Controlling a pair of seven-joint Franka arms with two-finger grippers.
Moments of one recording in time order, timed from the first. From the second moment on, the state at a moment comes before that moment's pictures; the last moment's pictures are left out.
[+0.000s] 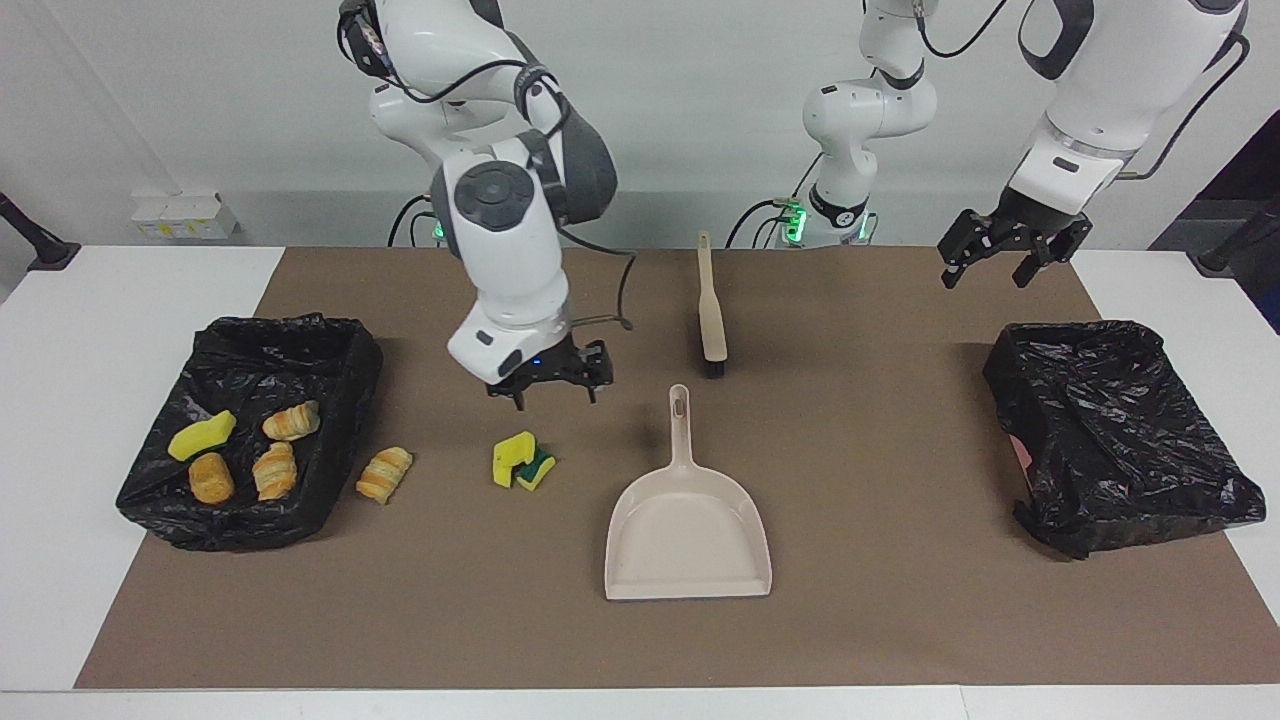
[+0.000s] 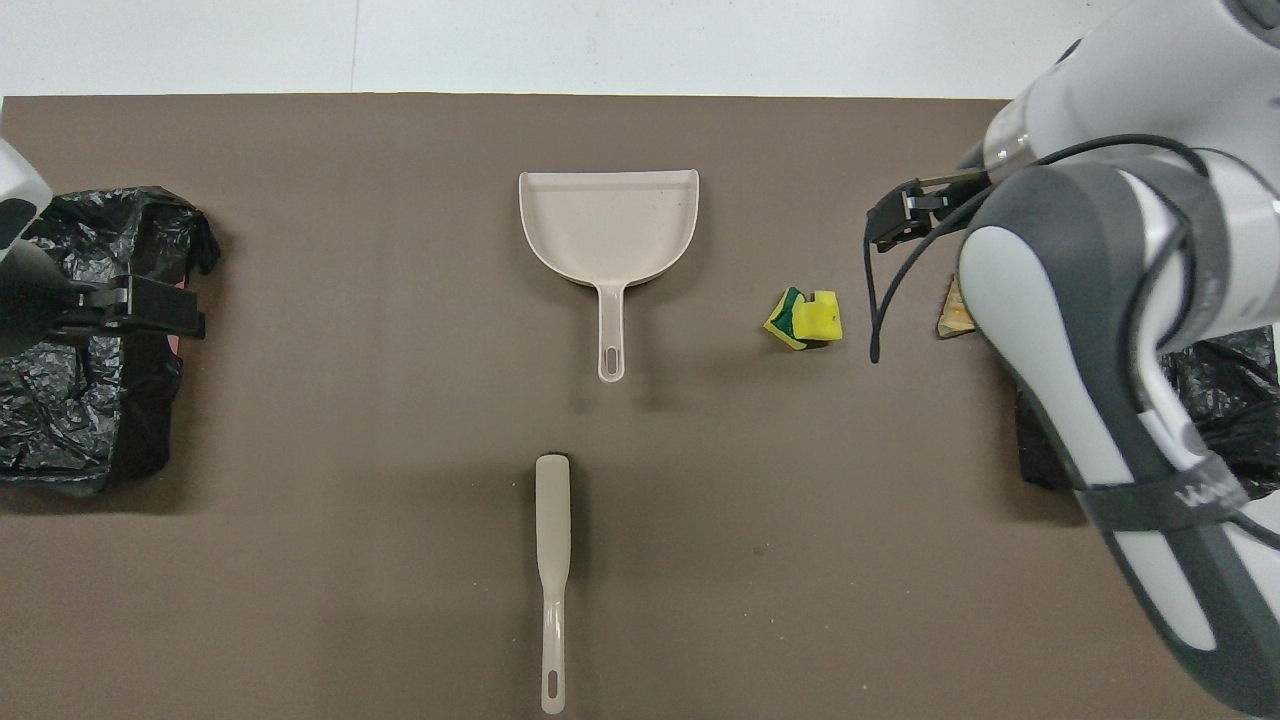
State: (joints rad) left arm 0.10 -0.04 -0.19 -1.63 -0.05 1.63 -0.09; right arm 0.13 0.33 0.02 -1.31 0.02 1.66 0.05
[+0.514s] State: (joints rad) left arm 0.10 -0.04 -0.19 -1.63 -0.05 1.63 -0.09; right arm -0.10 0.21 0.01 -1.31 0.00 1.52 -0.19
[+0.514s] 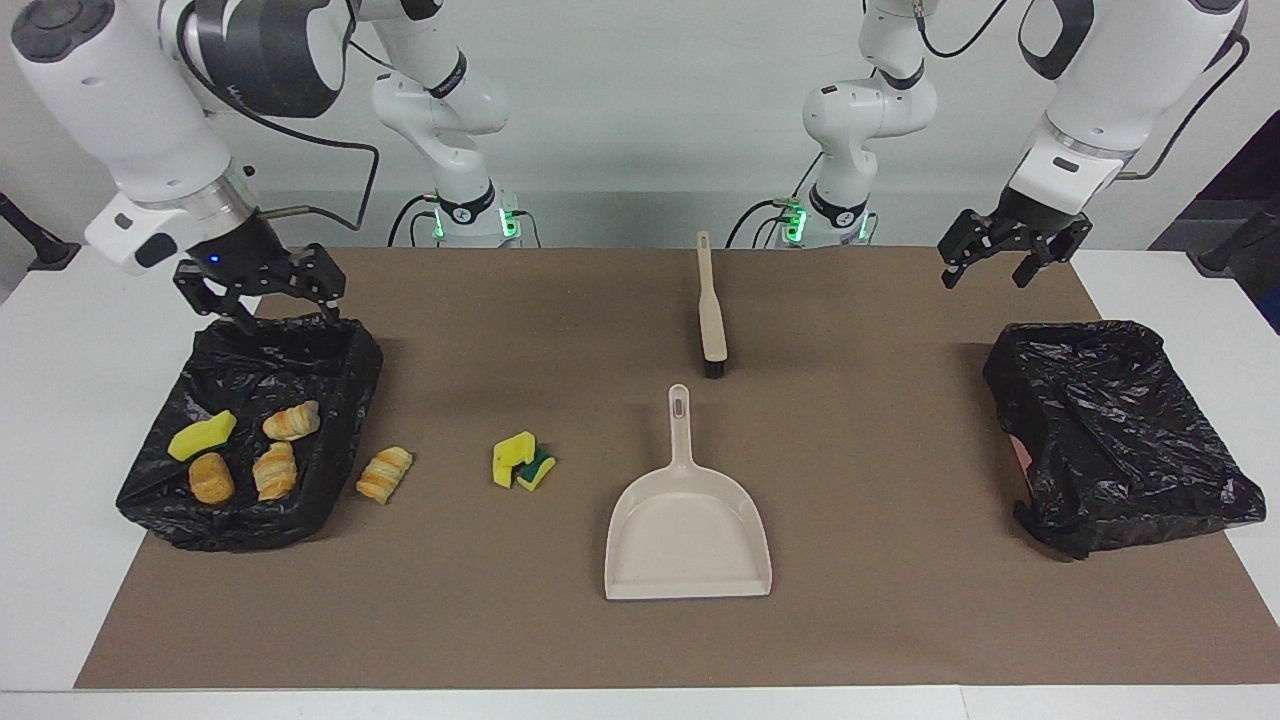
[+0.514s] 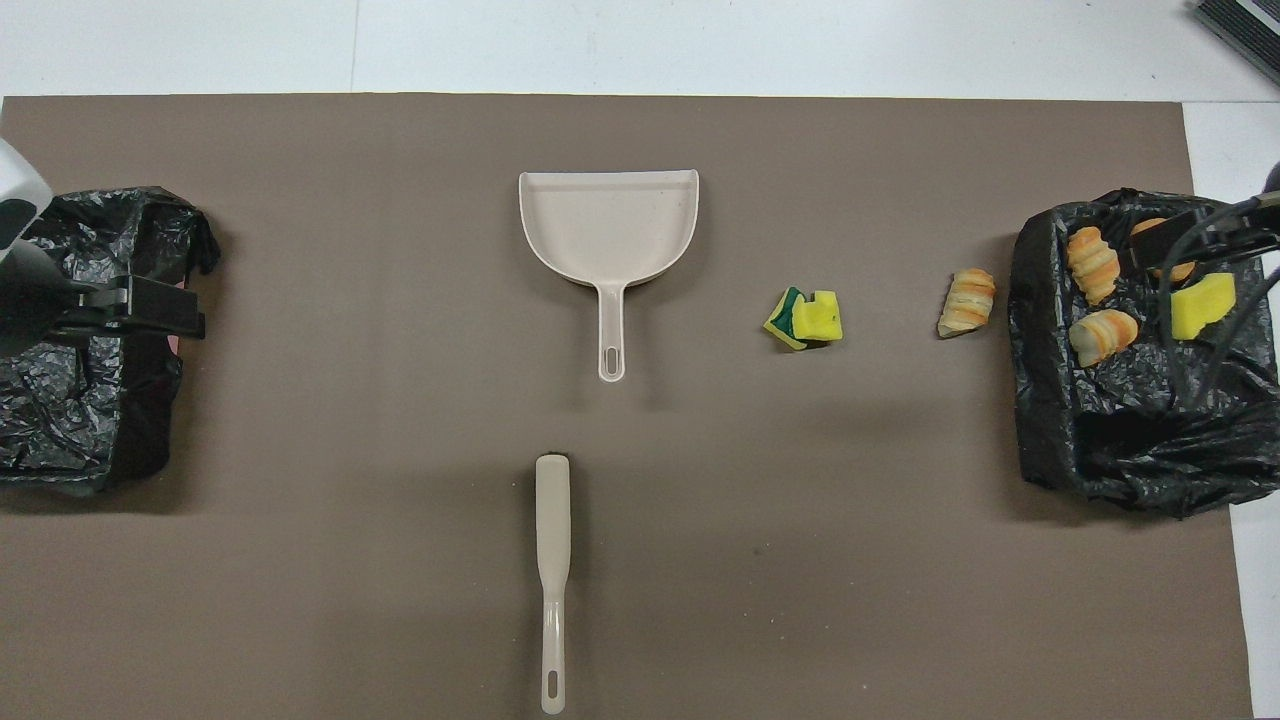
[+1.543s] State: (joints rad) left arm 0.11 -0.07 -0.18 -1.62 -0.05 1.60 -0.09; right arm -0.08 0.02 0.03 -1.50 -0.02 1.47 -0.08
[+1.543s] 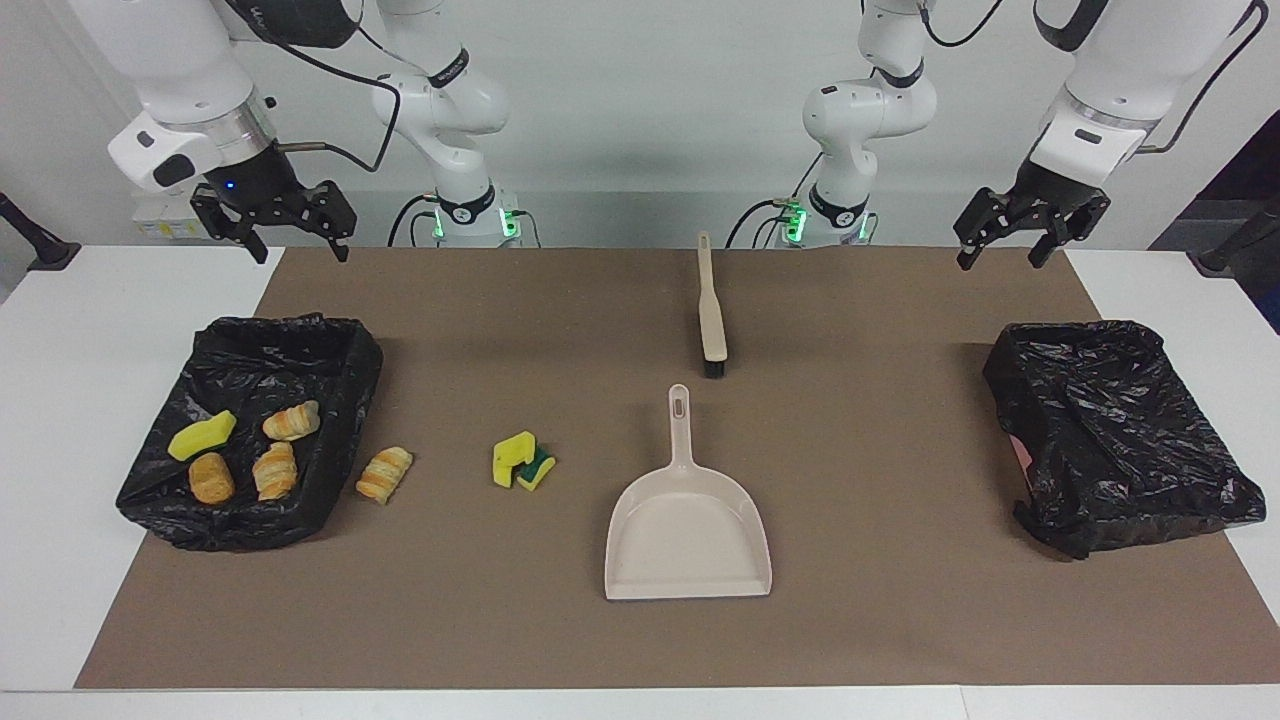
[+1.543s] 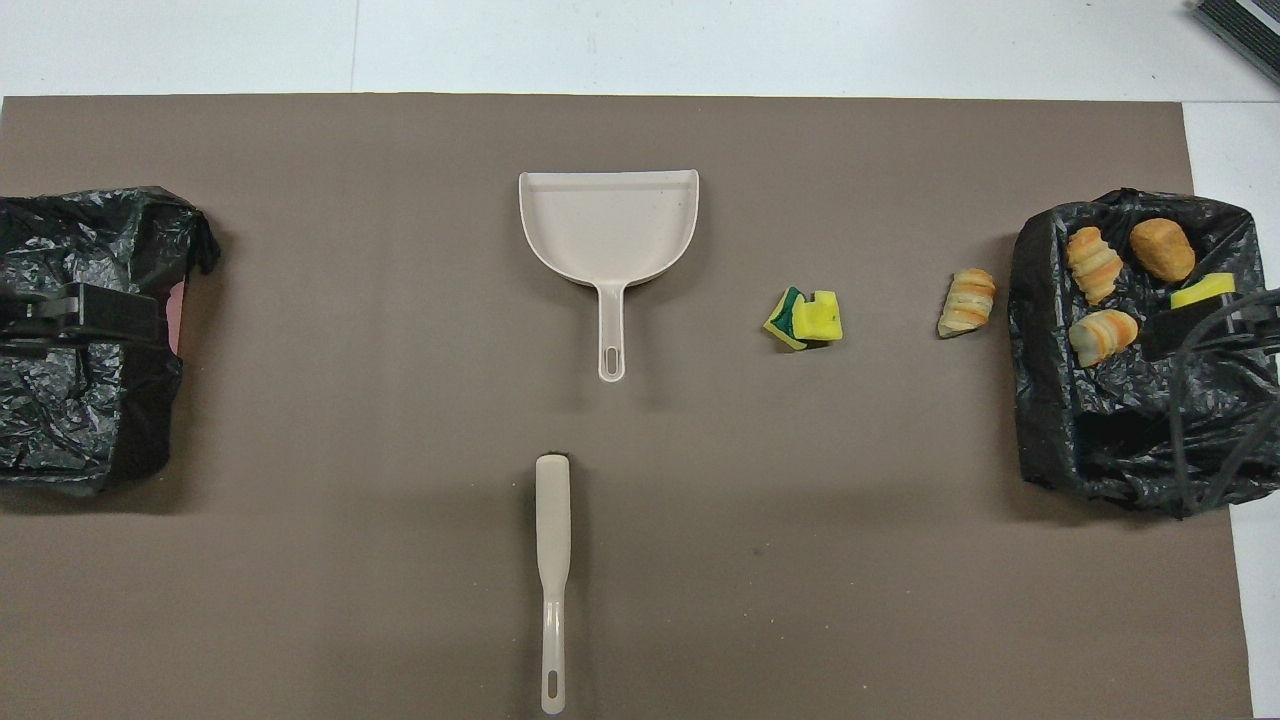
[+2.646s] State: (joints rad) left arm 0.11 -0.07 -0.18 -1.62 -0.05 1.60 -0.09; right arm 0.46 -0.01 0.04 -1.93 0.11 1.87 0.45
